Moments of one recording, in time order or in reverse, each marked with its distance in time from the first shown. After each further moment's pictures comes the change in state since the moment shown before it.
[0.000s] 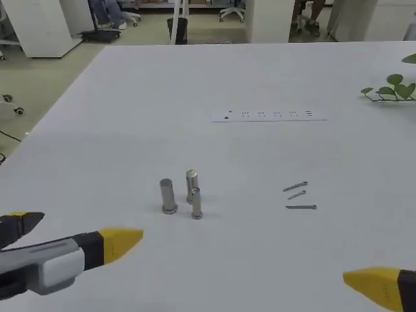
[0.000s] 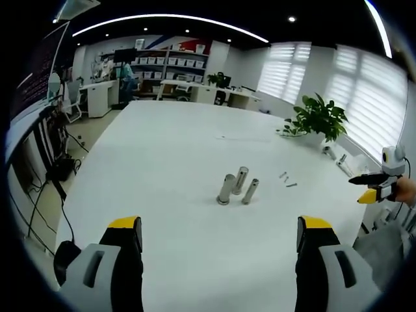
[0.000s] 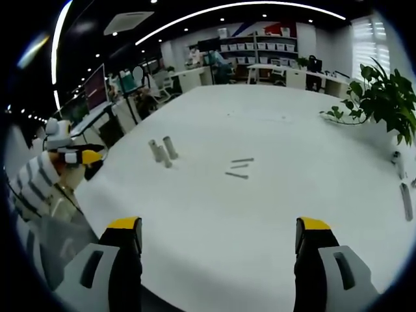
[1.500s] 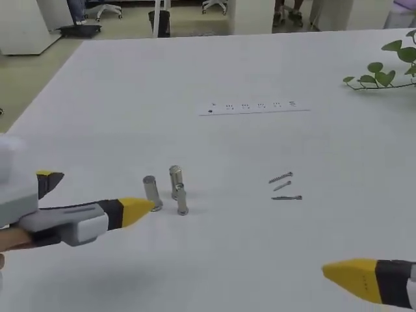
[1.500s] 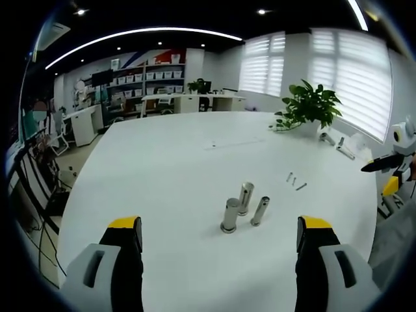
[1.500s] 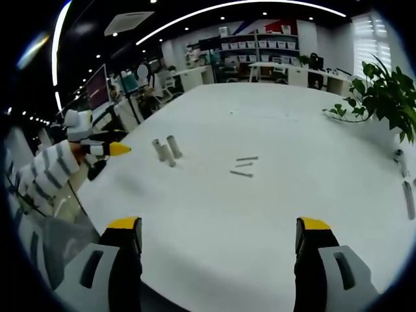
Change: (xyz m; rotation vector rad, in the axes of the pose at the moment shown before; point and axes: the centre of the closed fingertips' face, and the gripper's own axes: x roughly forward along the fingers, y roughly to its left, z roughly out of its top) left arm 0.064 0.004 0.021 0.138 -0.013 -0.044; right arm 0.001 0.007 -0.001 0.007 0.010 0.020
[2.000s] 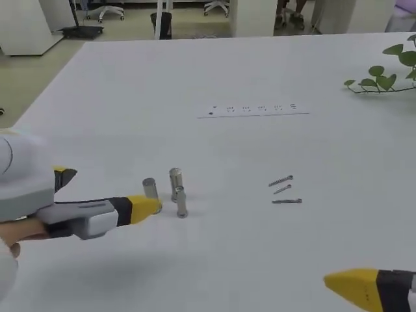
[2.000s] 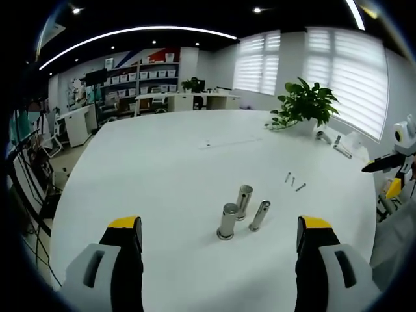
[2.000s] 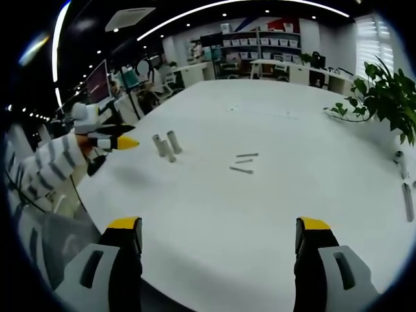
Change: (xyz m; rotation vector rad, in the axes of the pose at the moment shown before) left arm 0.021 -0.003 0.001 0.005 0.007 -0.044; right arm 0.001 0.001 -0.004 -0.015 0.025 0.001
